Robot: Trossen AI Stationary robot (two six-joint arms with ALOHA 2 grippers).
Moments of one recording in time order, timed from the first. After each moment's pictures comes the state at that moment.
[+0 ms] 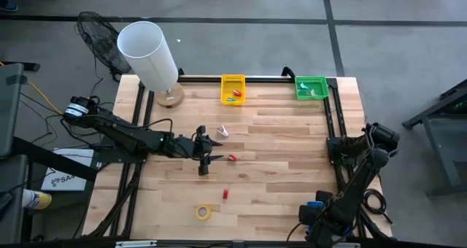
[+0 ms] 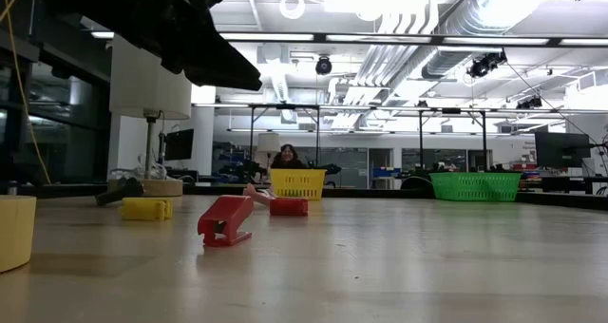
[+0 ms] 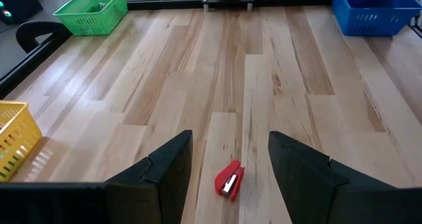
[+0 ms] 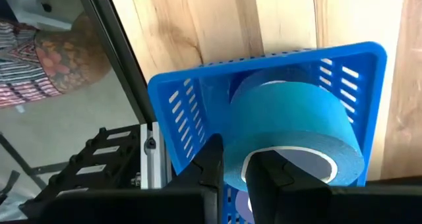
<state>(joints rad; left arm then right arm) -0.26 1.33 0.61 0.31 -0.37 -0.11 0.99 1.76 1.28 -1.00 -0.18 1.26</state>
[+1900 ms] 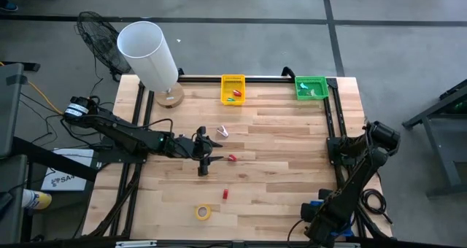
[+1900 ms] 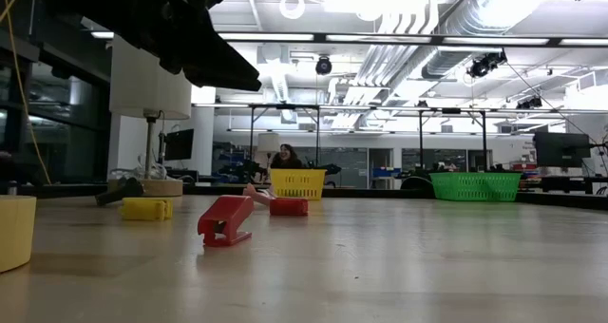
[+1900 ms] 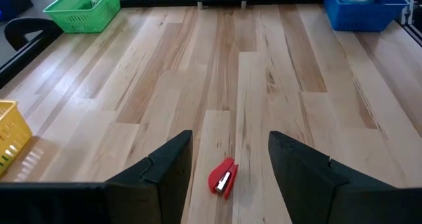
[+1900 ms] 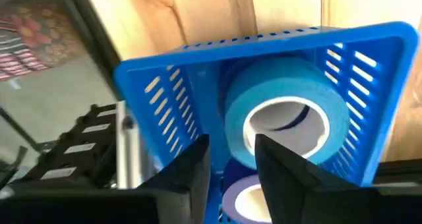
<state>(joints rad) -0.26 1.33 0.61 0.31 -0.35 -0.11 0.98 1.75 1.18 -0.95 -0.29 1.25</state>
